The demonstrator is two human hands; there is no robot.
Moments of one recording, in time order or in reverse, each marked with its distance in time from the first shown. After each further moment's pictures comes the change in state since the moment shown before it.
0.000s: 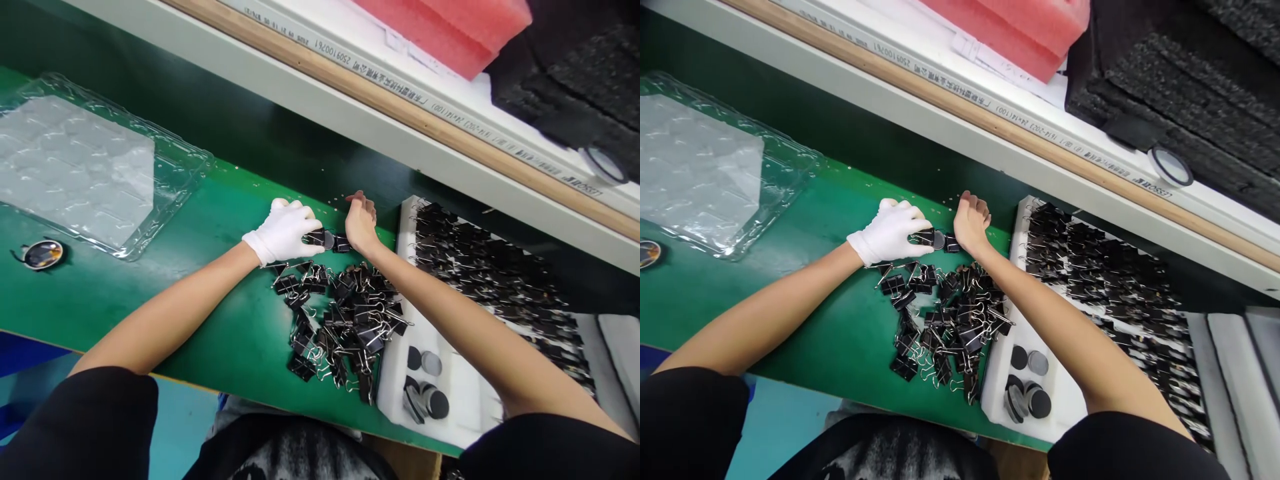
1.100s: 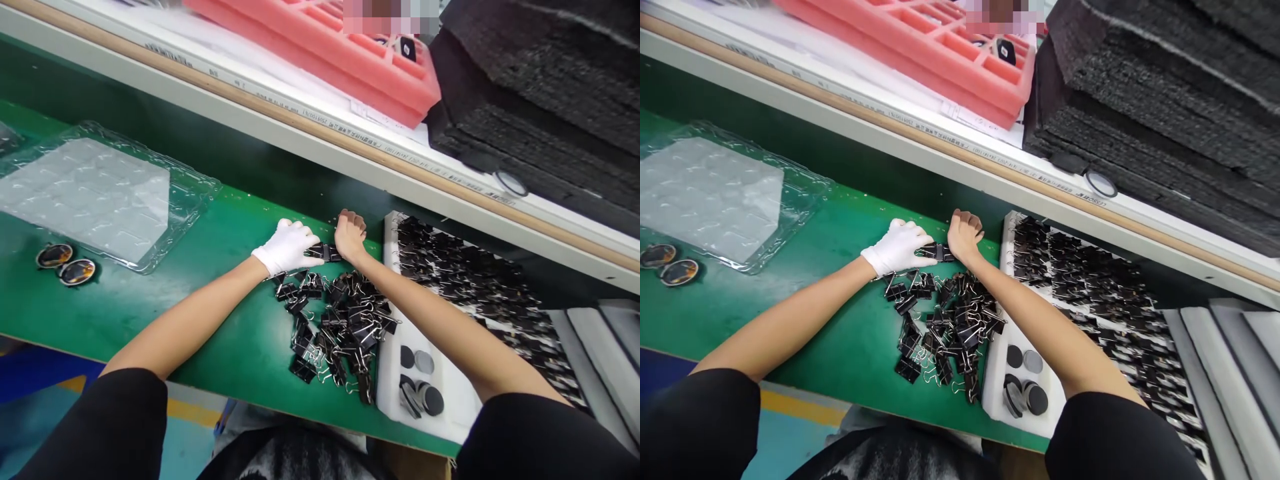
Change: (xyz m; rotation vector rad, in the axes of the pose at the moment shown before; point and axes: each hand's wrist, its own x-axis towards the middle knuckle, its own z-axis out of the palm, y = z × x) left_hand 0.004 0.006 0.004 0.063 -0.054 0.043; right_hand -0.009 -0.008 0.000 0.002 0.013 -0.019
